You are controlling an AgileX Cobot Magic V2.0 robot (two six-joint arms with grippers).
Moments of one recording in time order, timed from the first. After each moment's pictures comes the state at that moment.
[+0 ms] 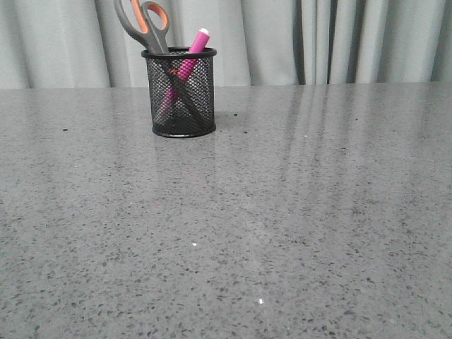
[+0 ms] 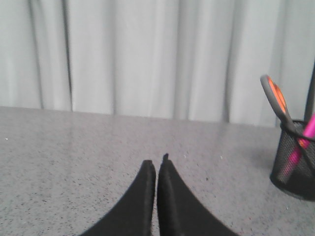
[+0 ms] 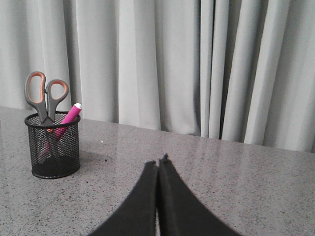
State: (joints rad) left arm 0.08 0.12 -0.14 -1.53 0.12 1.46; right arm 0.33 0.32 -0.15 0.32 -0.23 -0.41
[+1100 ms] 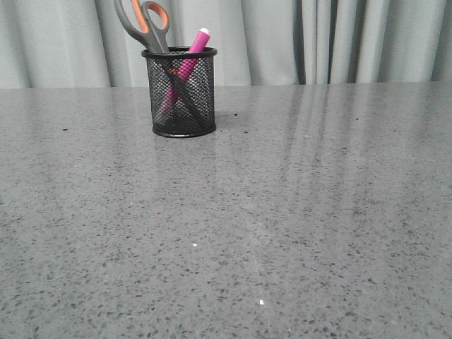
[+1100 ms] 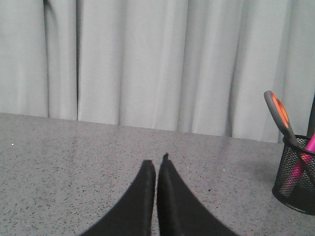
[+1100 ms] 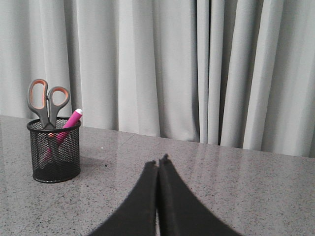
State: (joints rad) left arm 0.08 0.07 -0.12 -1.55 0.10 1.46; right arm 0.33 0.24 -0.11 0.33 -0.24 -0.41
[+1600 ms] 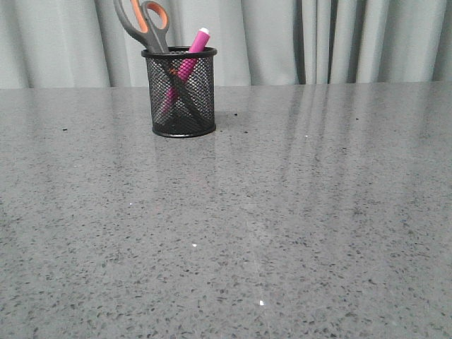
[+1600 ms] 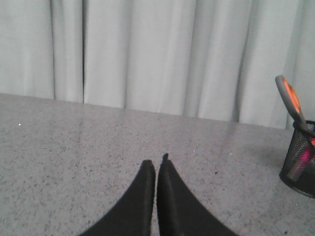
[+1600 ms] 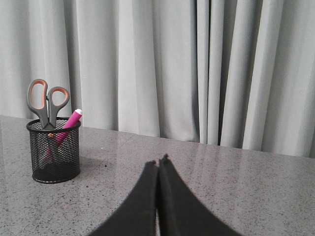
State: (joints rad) left arm 0.08 0.07 -0.12 -0.68 0.12 0.57; right arm 0.33 0.24 -0.11 0.33 -0.24 -0.41
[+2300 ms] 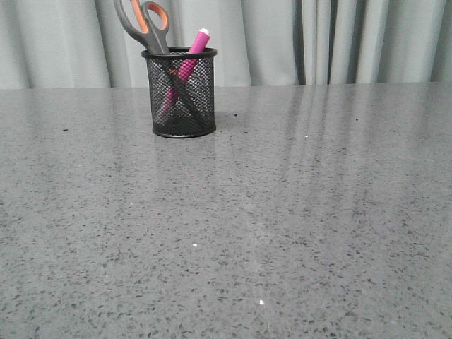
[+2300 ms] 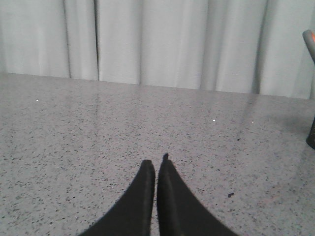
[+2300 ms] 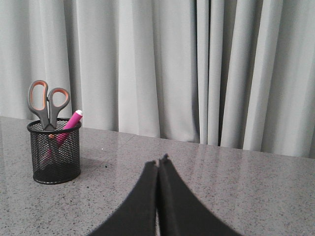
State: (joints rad) left arm 0.04 0.00 0.00 0.02 0.08 -0.06; right arm 0.33 0.24 -0.11 0.33 -0.24 -0.41
